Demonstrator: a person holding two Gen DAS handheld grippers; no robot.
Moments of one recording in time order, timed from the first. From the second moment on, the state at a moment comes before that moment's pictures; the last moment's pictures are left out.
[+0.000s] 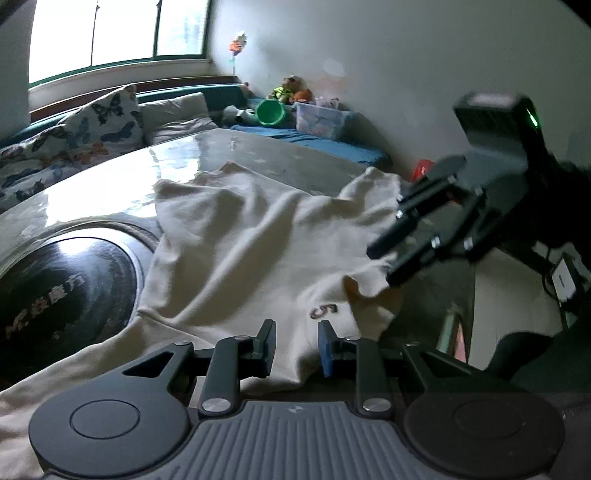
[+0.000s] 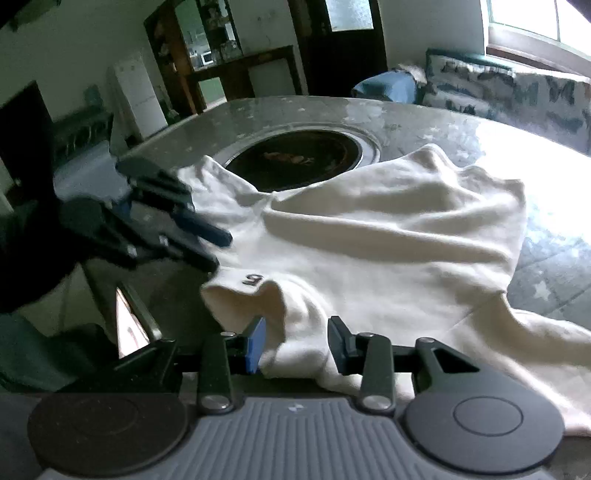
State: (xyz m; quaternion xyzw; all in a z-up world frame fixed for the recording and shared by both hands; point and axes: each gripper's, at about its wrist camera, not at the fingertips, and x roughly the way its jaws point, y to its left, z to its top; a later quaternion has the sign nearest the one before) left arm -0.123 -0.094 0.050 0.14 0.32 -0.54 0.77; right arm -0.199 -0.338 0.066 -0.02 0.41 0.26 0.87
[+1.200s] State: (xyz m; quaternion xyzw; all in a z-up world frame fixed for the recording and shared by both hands) left arm -0.035 -0.122 0.074 0.06 0.36 -0.47 0.81; right arm -0.146 -0.361 0.087 0.01 0.38 0.22 0.90
